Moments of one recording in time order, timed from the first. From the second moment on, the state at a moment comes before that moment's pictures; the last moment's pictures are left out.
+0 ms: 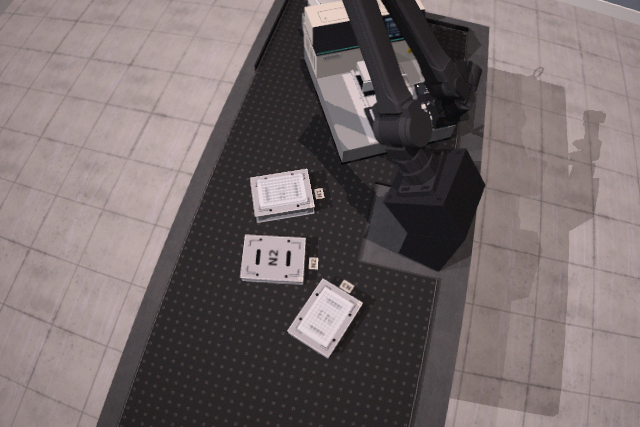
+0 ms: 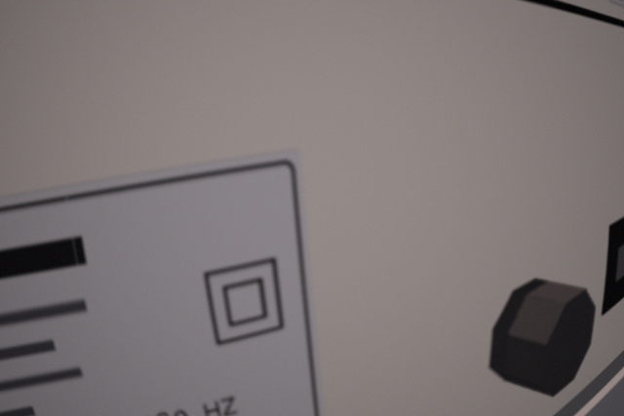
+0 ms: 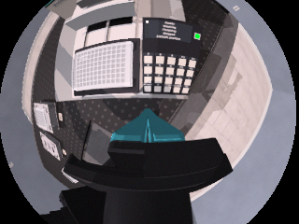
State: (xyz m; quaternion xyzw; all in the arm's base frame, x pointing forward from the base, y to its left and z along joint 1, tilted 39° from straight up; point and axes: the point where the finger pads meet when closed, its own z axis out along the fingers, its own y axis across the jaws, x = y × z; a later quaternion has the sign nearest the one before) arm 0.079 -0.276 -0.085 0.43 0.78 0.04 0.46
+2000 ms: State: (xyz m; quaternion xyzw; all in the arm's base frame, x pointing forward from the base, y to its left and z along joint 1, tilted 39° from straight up) arm 0.129 -0.297 -0.123 0.43 0.78 0.04 0.46
